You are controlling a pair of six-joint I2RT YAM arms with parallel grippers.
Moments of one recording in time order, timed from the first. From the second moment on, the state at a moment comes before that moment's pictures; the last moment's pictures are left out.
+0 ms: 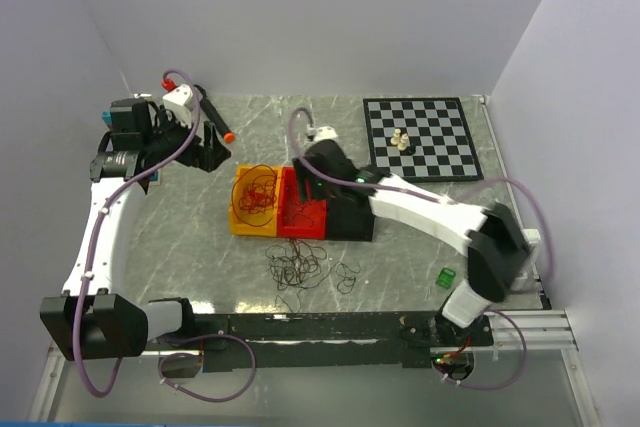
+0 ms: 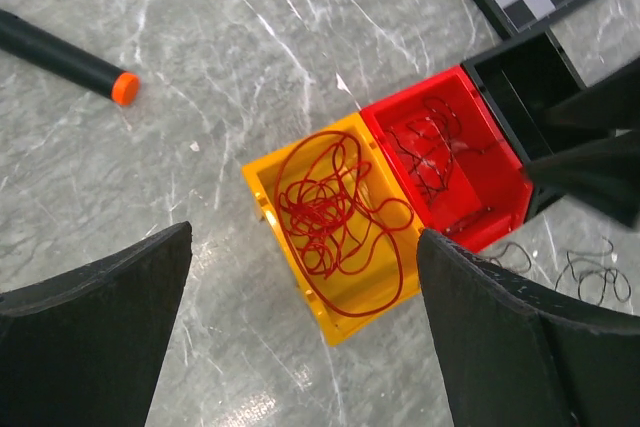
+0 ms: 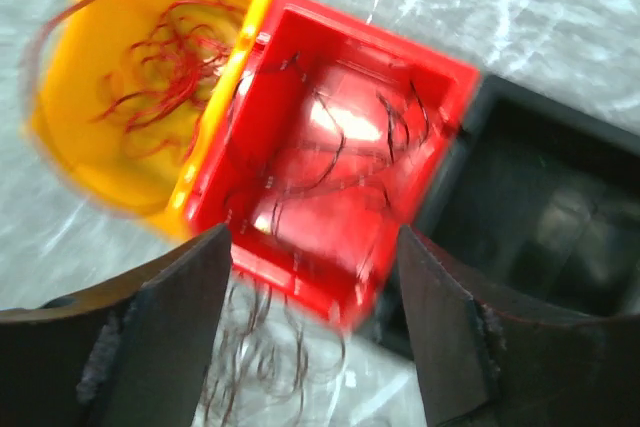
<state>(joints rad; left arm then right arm) 0.05 1.21 1.24 -0.59 0.61 0.16 0.85 1.65 1.30 -0.37 0.27 0.44</state>
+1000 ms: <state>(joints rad) -0.29 1.19 1.21 -0.78 0.60 0.36 1.08 1.32 0.67 -0.41 0.19 0.67</state>
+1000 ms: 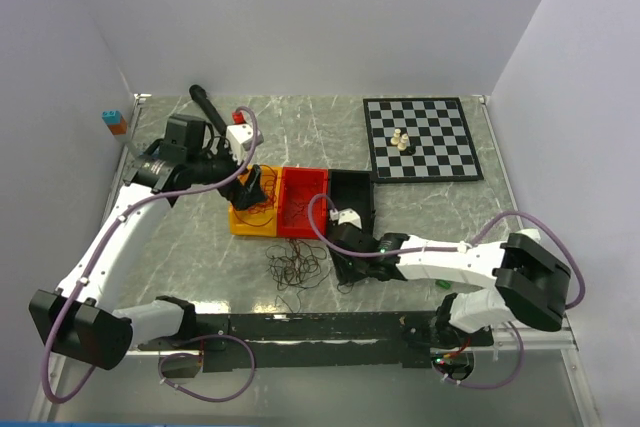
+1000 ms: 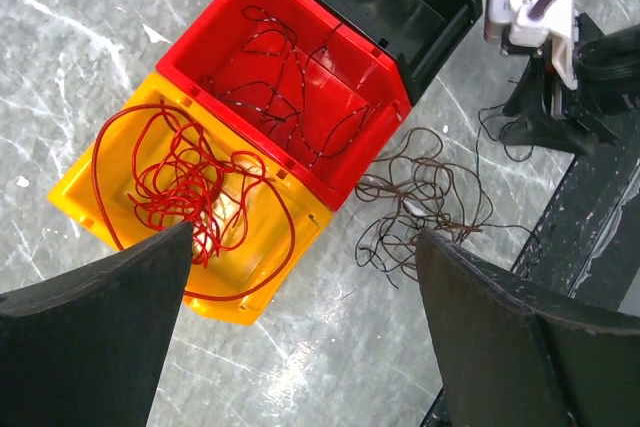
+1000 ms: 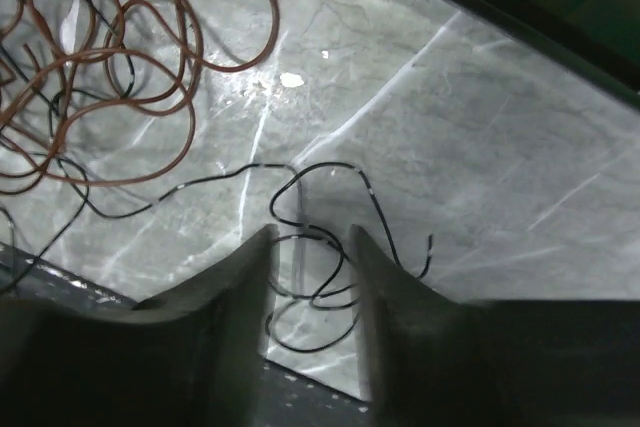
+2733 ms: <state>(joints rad) -0.49 1.30 1.15 -0.48 0.98 0.08 1.10 0.97 1.33 -0.55 -0.03 0.37</state>
